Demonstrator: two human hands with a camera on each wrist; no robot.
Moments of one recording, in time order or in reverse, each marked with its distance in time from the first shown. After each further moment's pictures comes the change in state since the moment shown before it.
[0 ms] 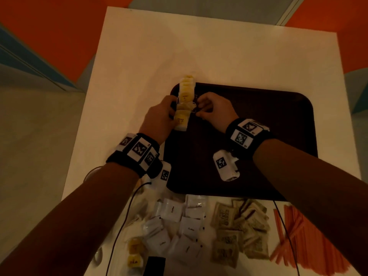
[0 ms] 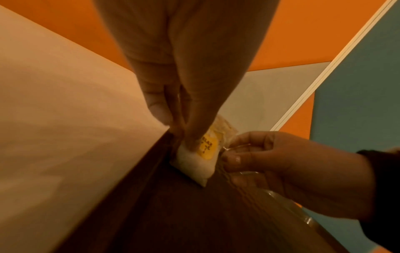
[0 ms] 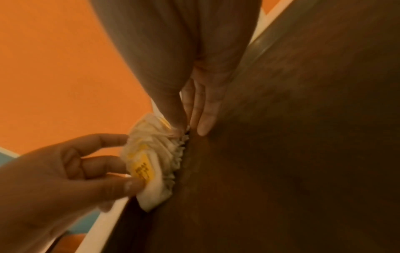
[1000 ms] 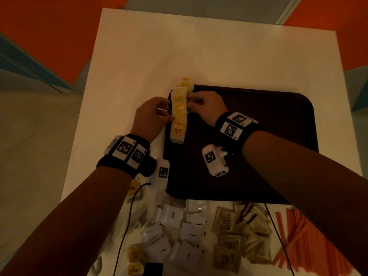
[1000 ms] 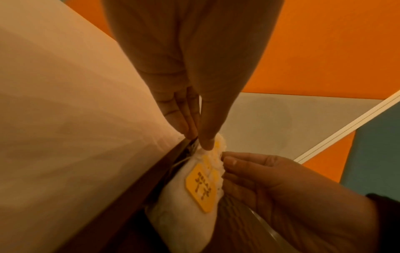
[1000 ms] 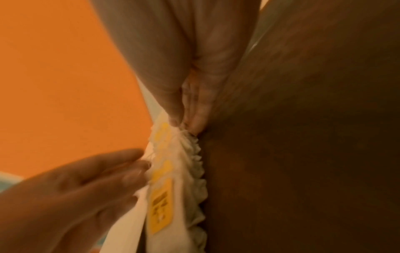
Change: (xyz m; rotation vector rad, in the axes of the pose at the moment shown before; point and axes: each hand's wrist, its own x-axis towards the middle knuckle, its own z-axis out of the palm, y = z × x) left_hand 0.016 -0.021 -0.006 -0.248 0.096 -0.062; right_hand 0.029 -0.011 0.013 0.049 0.032 0.034
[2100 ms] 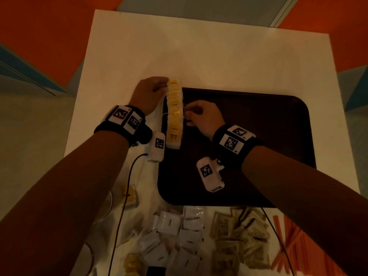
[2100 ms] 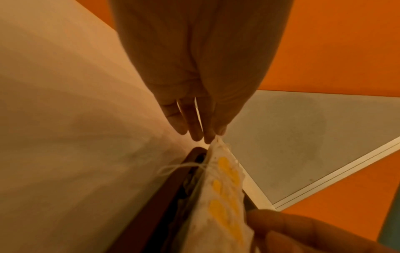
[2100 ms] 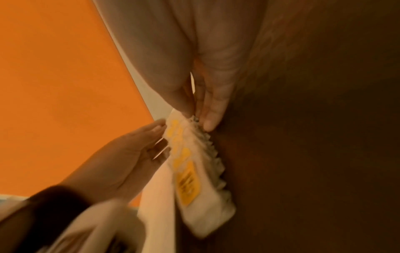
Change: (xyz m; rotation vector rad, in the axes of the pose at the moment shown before) left_hand 0.073 0.011 -0.005 0.089 -0.083 0.070; right_hand -0.013 0.005 0.011 0.322 0.029 0.226
